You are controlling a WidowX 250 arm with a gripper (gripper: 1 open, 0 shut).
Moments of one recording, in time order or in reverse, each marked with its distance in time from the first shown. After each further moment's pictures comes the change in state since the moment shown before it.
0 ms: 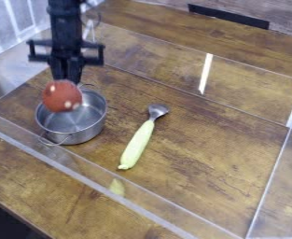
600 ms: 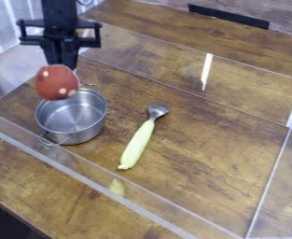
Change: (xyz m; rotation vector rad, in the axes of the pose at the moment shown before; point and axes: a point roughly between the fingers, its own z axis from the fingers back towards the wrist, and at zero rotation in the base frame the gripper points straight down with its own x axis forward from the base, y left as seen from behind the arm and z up) arm -0.018 -0.007 0.016 -0.024 -0.019 -0.032
